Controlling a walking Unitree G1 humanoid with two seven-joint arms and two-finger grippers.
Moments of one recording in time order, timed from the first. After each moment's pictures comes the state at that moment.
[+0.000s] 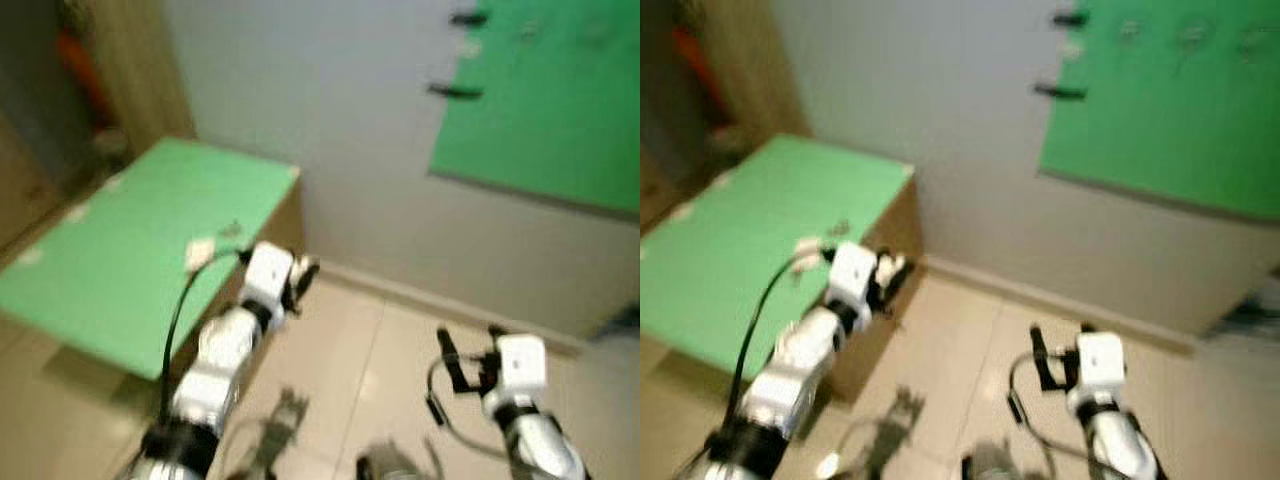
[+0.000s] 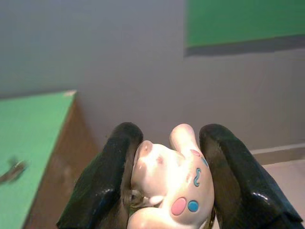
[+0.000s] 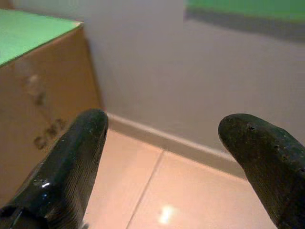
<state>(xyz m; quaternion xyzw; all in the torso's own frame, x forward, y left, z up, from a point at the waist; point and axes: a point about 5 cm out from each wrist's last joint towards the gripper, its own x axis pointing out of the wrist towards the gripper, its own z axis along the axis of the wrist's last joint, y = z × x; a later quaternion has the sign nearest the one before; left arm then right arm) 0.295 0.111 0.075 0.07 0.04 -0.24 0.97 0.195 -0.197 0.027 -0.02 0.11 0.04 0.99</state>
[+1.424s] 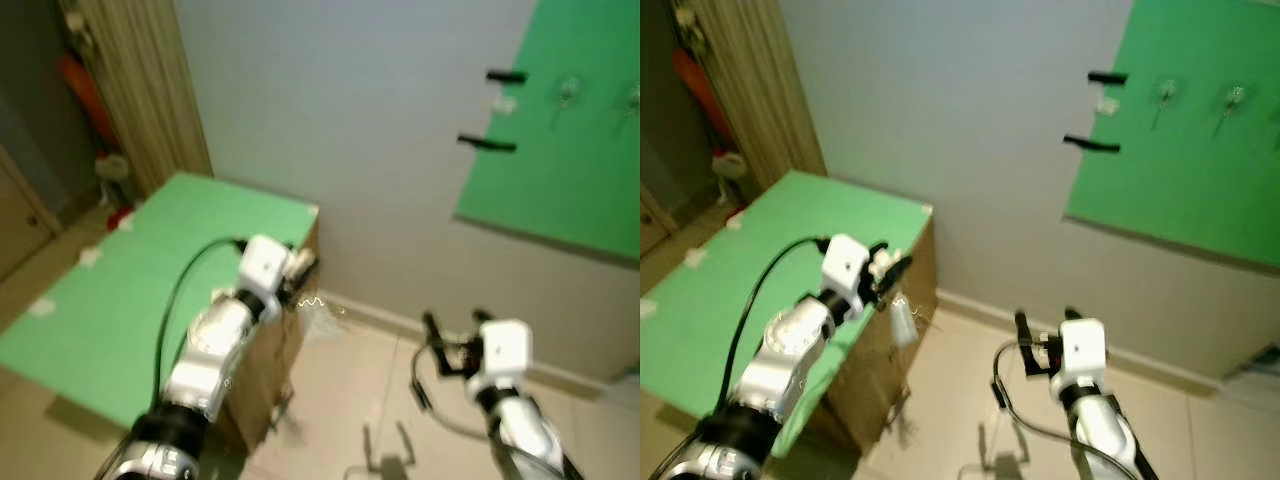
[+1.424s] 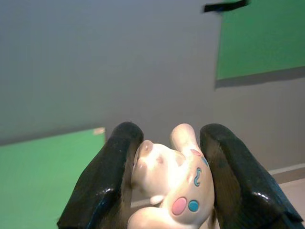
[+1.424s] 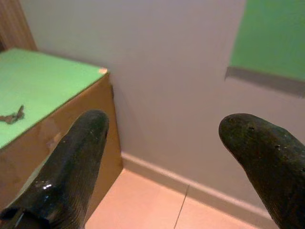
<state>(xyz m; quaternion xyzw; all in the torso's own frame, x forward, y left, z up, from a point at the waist) 0.303 0.114 0.078 0.06 0.03 -0.28 0.96 0.209 -0.187 0.023 -0.02 0.09 0.05 0.99</state>
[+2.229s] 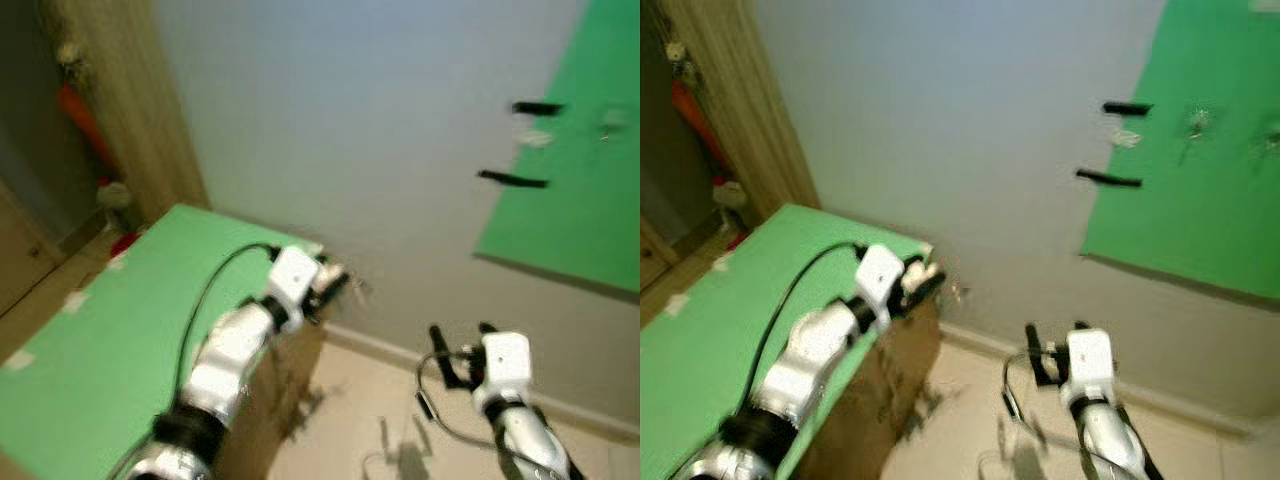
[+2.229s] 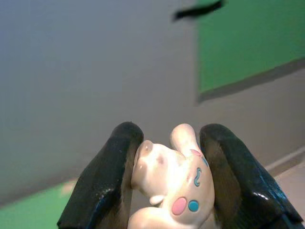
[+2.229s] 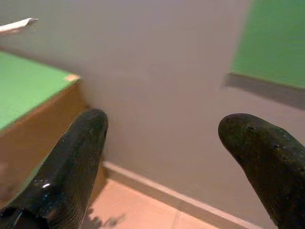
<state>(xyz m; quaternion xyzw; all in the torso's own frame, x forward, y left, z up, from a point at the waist) 0.294 0.079 0.078 0.08 0.02 -0.37 0.93 0.204 -0.199 0.010 -0.04 0.12 0.04 0.99</state>
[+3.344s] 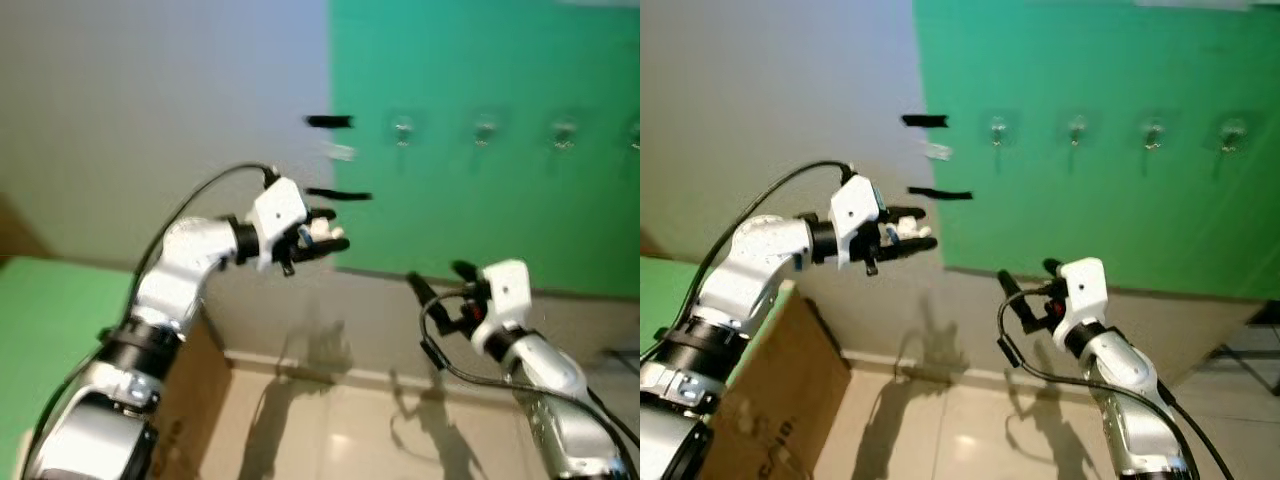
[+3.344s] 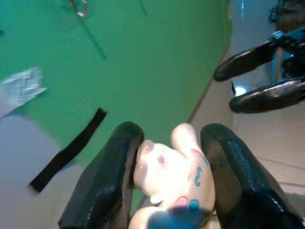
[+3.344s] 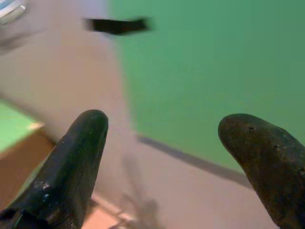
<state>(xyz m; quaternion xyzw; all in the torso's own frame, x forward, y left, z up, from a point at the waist) 0.331 0.117 0.177 0.20 0.00 -0.56 0.81 0.258 -0.183 0.094 0.01 0.09 0.23 0.97</state>
